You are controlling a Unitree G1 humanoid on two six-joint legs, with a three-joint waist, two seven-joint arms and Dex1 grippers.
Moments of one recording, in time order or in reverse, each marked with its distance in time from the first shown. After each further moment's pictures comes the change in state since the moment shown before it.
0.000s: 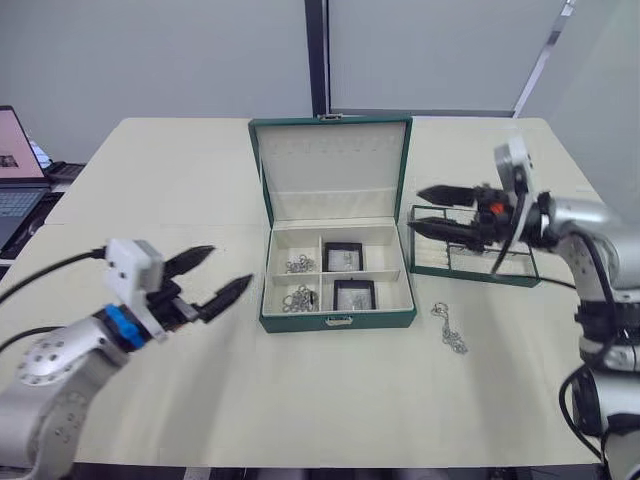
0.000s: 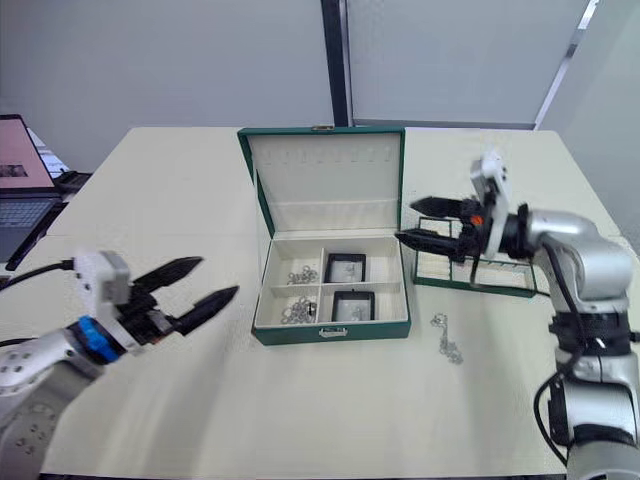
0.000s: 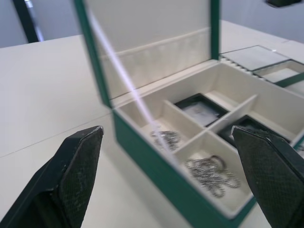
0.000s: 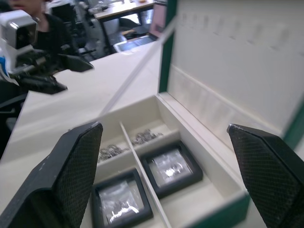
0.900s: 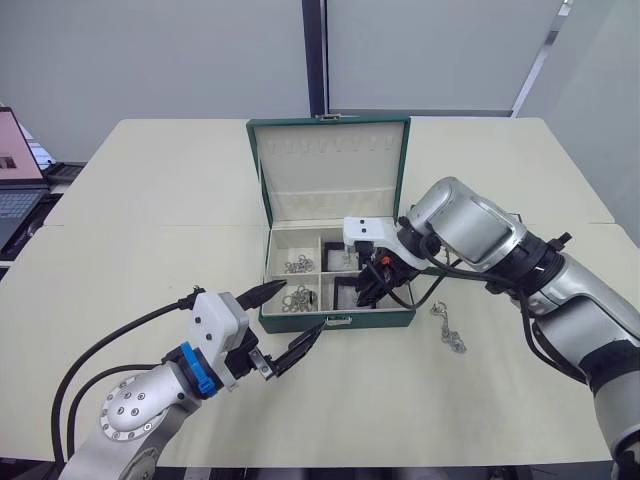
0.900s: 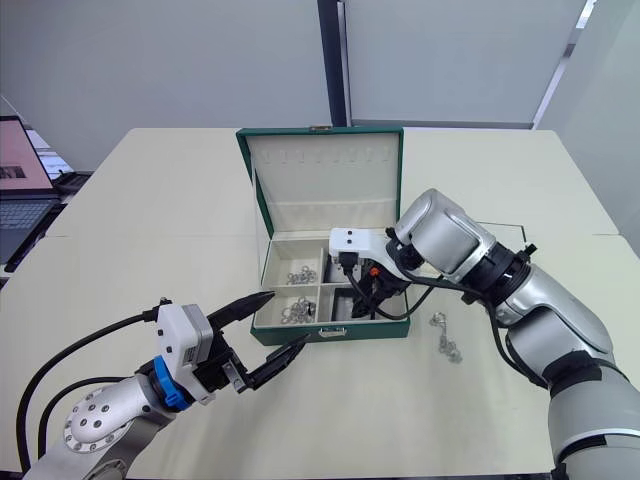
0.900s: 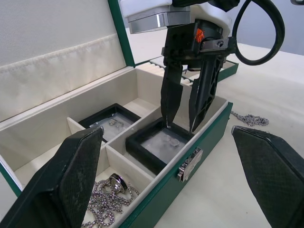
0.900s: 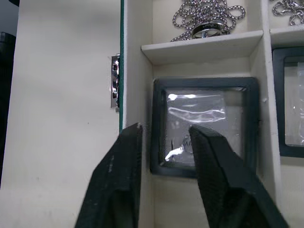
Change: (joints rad) left arm 0.155 -0.190 -0.378 -0.325 0.241 -0.168 0.074; right arm -0.553 0.090 0.911 0.170 -0.348 0.212 0.308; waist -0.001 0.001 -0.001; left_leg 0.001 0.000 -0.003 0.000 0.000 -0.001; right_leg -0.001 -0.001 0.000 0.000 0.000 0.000
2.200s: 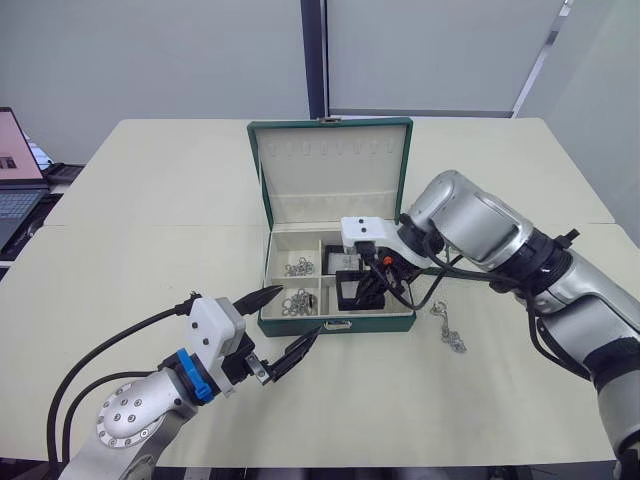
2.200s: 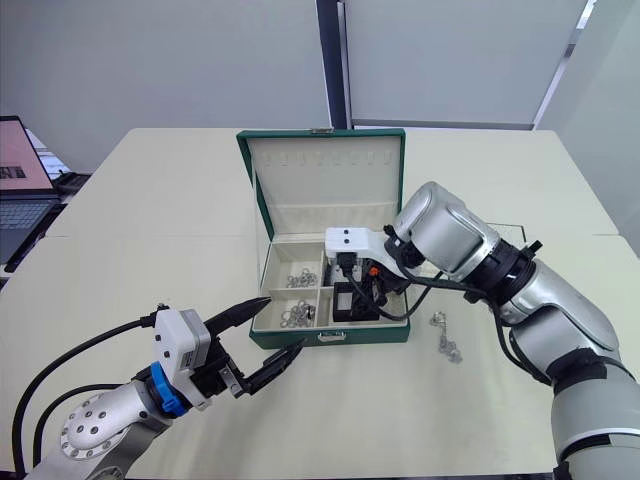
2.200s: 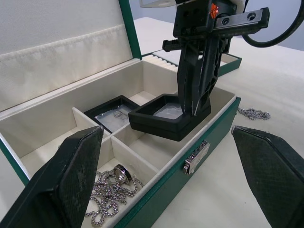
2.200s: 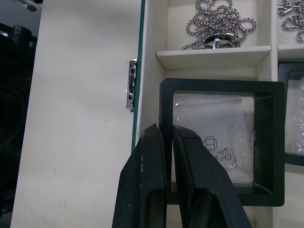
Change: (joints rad) left arm 0.037 -0.001 0.011 -0.001 0.000 -0.002 0.001; right arm -0.020 0.002 0.013 -0.028 -0.007 0.004 0.039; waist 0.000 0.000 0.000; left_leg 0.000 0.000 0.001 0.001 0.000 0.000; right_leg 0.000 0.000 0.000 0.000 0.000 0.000
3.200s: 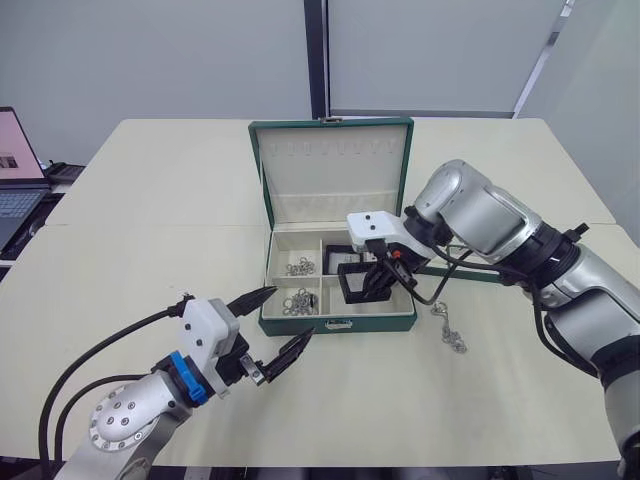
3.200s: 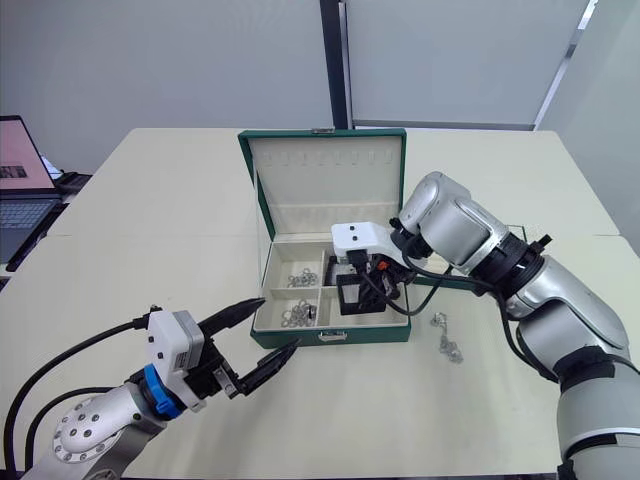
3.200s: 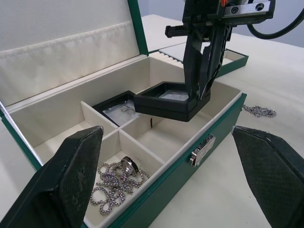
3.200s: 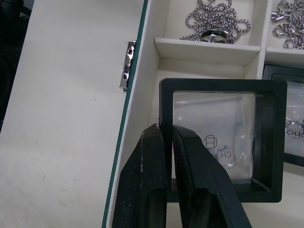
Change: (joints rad) left arm 0.023 0.000 0.029 0.000 -0.005 0.000 -0.001; right arm -0.019 -0.045 0.013 0.039 -0.037 -0.207 0.069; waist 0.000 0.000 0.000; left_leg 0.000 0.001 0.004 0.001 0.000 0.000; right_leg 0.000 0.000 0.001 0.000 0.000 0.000
